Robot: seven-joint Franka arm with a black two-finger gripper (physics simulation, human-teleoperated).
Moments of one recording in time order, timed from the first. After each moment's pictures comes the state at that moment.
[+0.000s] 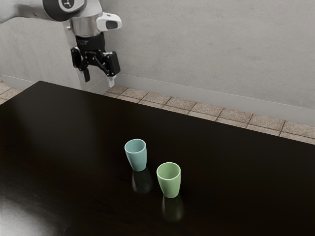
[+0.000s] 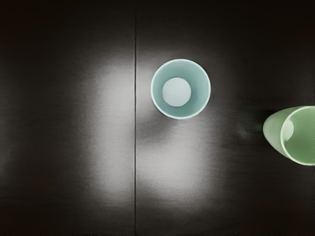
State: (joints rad) arm -0.11 0.04 0.02 -1.49 0.01 1.49 -0.09
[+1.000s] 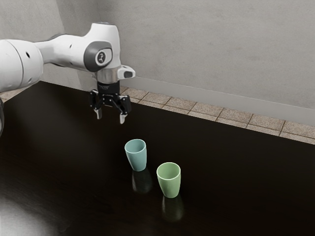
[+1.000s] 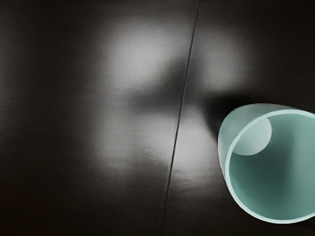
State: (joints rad) arm -0.04 0.35 0.05 -1.55 0.01 1.72 -0.14
